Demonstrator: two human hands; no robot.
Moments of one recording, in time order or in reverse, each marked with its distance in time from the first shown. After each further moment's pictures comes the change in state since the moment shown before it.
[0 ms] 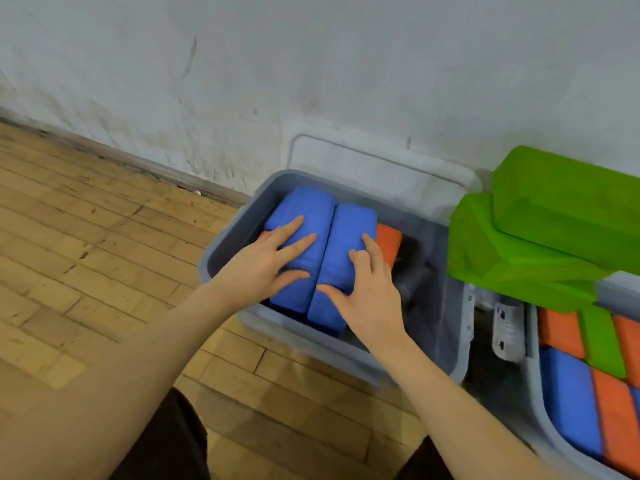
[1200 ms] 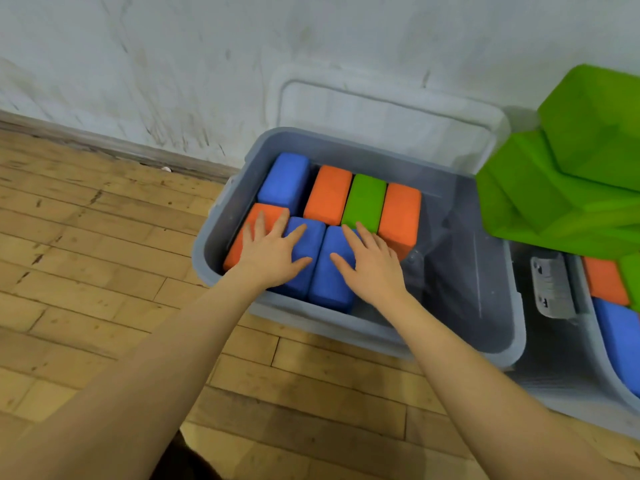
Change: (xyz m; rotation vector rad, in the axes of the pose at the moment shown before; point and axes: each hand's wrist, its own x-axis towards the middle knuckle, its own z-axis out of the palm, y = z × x) left_hand 0.001 -0.071 0.088 0.128 -0.576 -0.445; right_hand 0.025 0.031 0.113 -0.207 -0.348 0.235
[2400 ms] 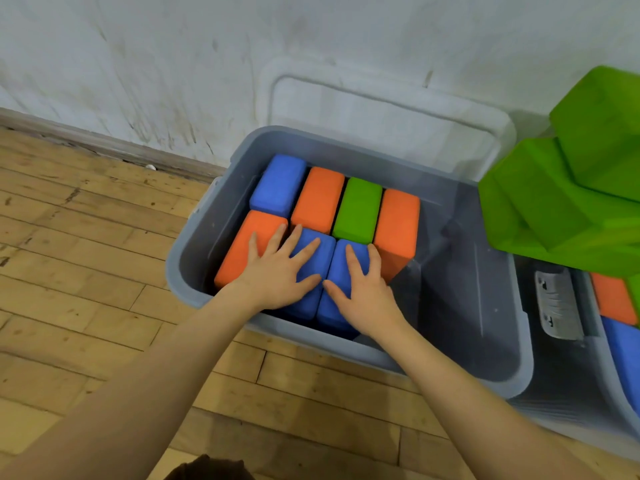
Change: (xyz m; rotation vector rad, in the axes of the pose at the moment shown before) left_hand 0.016 0.017 0.020 0.072 0.017 0.111; right_hand -0.010 0.010 0.016 0.096 -0.133 0.111
